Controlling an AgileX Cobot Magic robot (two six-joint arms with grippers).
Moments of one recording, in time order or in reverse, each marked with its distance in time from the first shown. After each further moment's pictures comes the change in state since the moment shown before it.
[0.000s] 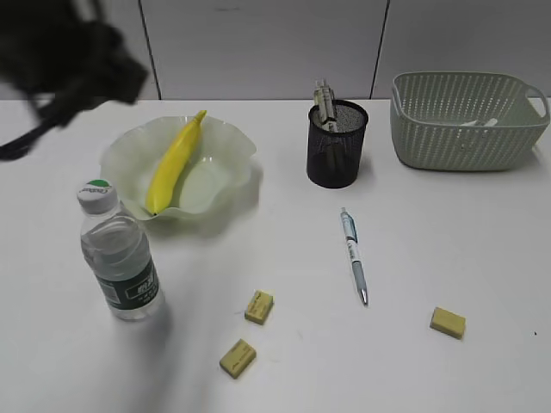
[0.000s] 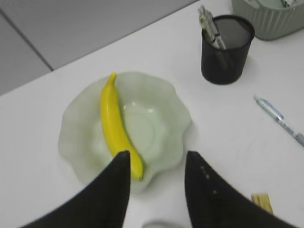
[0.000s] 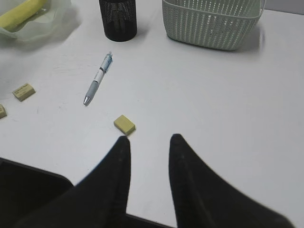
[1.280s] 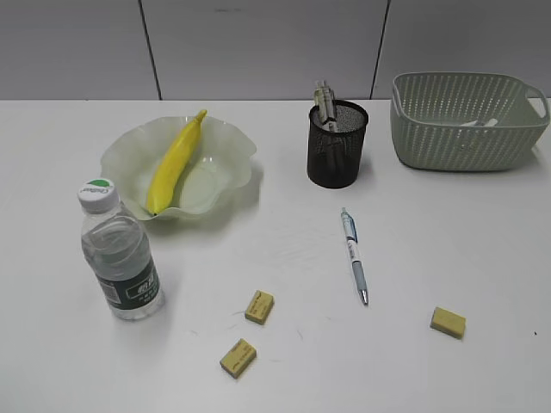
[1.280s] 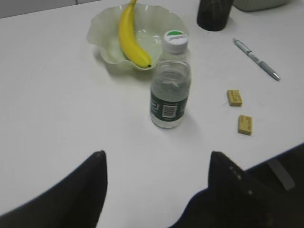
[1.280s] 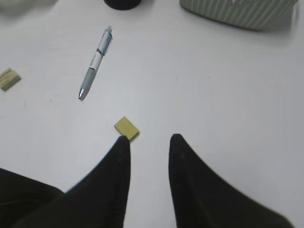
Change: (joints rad) left arm 0.113 -1.152 0.478 -0.347 0.476 0.247; right arm 0.000 0.556 -0.084 -0.001 -0.227 0.000
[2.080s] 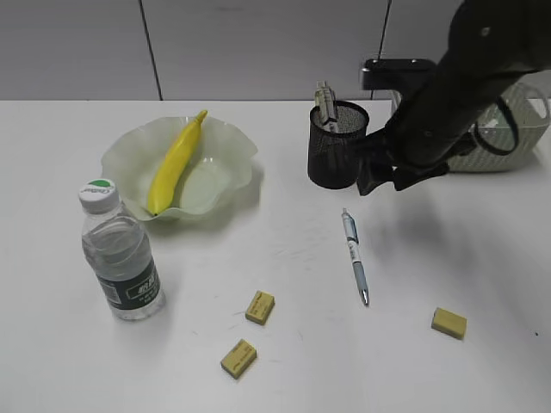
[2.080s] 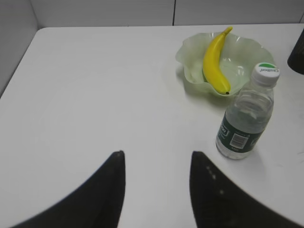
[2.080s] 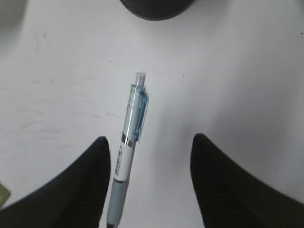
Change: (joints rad) left arm 0.439 -0.100 0.000 -0.044 -0.003 0.074; right arm 0.012 1.364 -0.679 0.197 -0.185 0.000
